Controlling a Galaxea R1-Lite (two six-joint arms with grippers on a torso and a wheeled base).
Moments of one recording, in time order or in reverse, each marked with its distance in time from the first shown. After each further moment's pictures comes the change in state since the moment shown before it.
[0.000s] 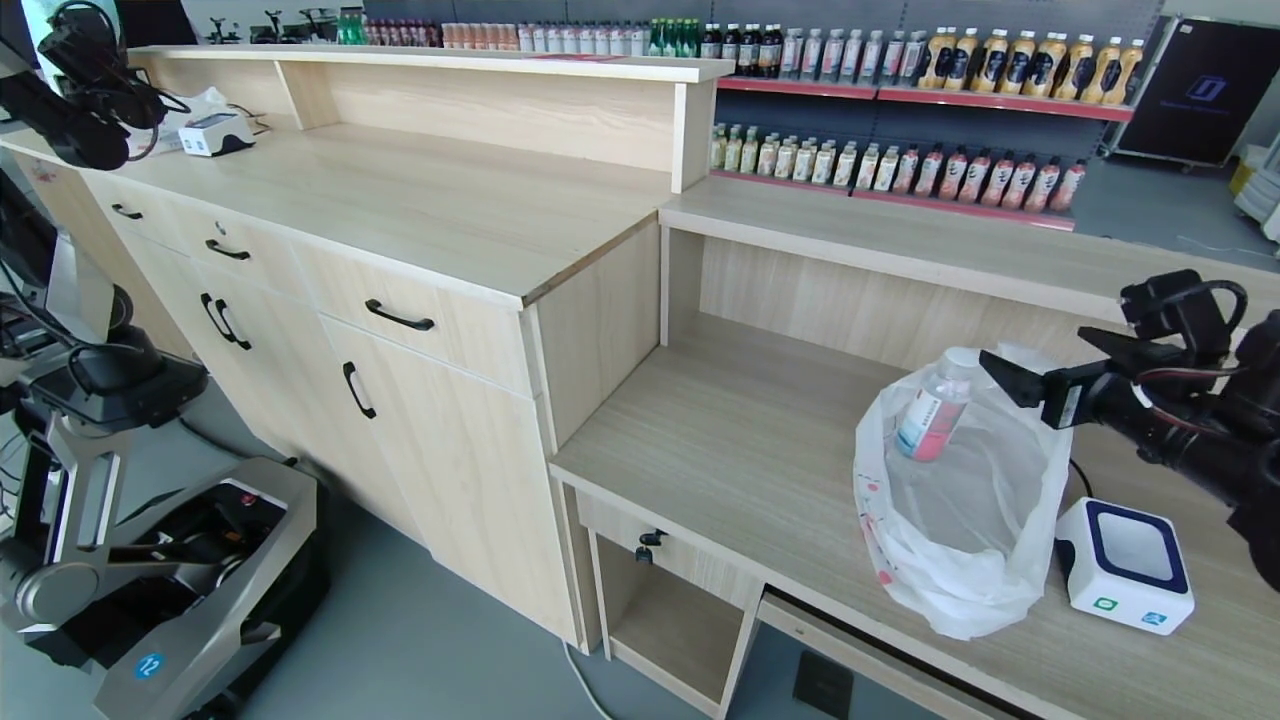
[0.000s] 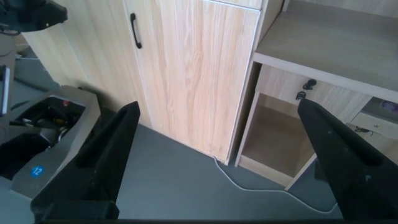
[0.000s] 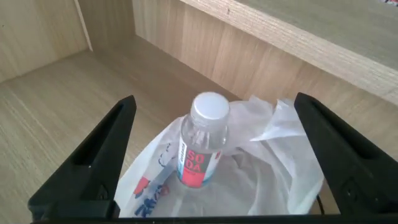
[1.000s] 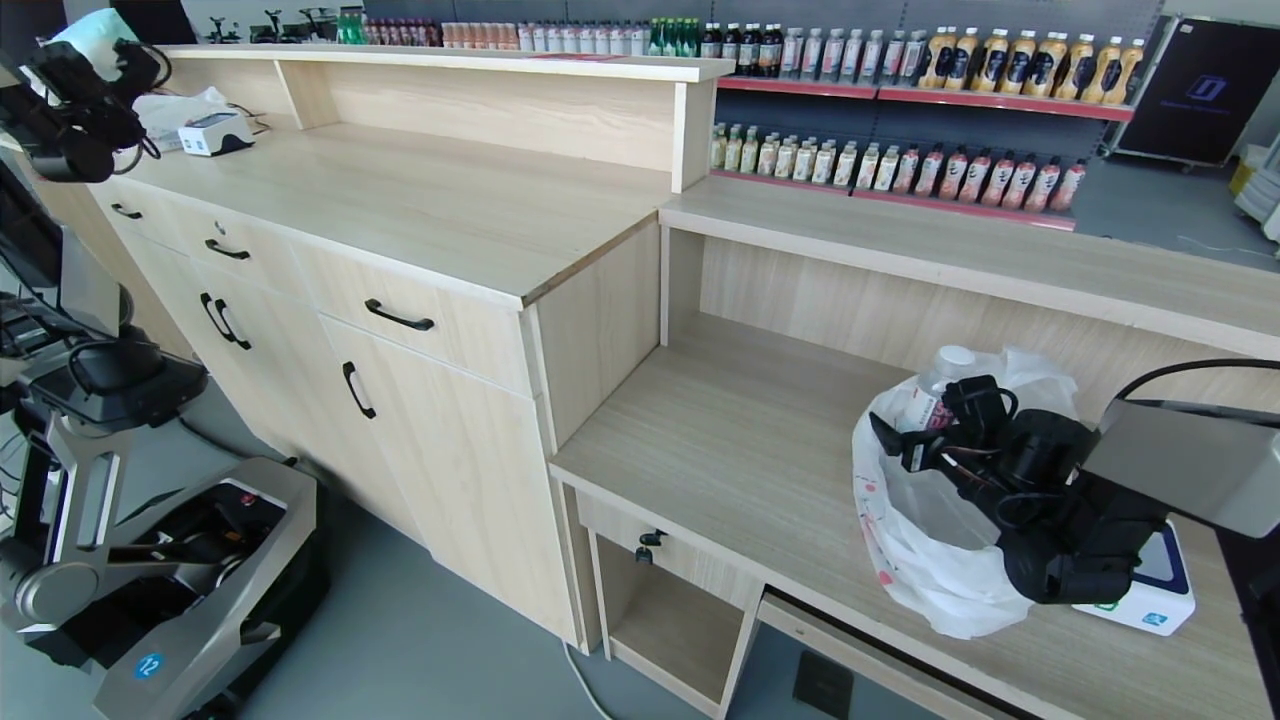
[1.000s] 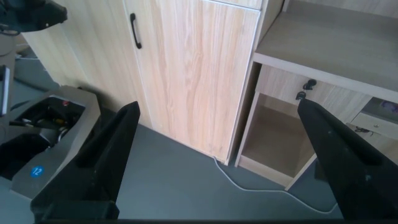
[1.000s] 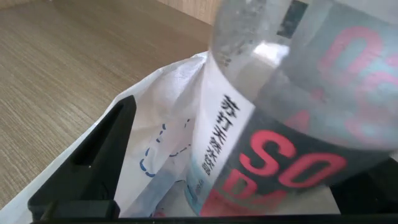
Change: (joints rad) left arm 0.000 0.000 0.000 0.000 0.000 0.000; right arm 0.084 0.742 -0.353 -0.401 -0.054 0.078
